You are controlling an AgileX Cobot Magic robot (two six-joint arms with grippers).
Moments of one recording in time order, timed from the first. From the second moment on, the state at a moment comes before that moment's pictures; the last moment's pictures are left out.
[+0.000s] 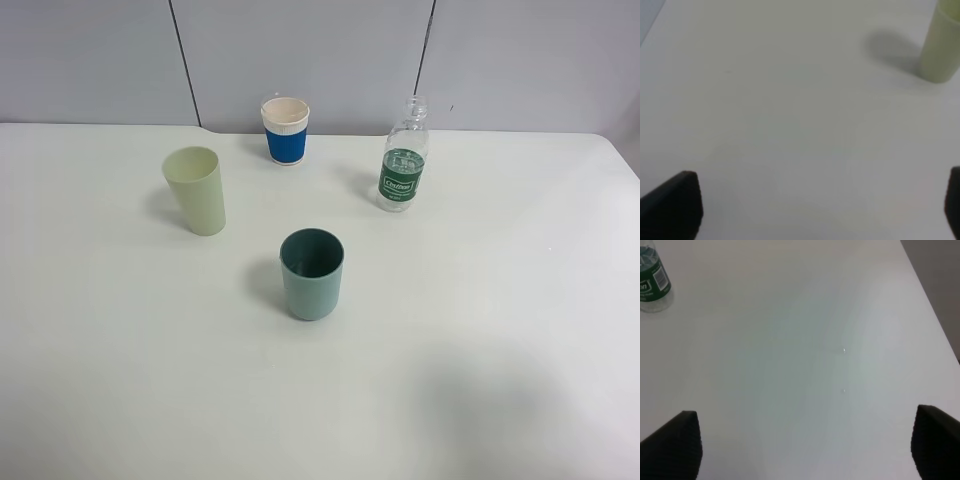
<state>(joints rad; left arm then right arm) 0.11 0.00 -0.50 -0.01 1.05 -0.01 -0.02 0.00 -0.50 -0.07 1.06 0.01</state>
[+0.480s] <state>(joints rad) 0.11 0.00 -0.50 -0.01 1.05 -0.01 -0.02 0.00 -0.50 -0.07 1.06 0.01</state>
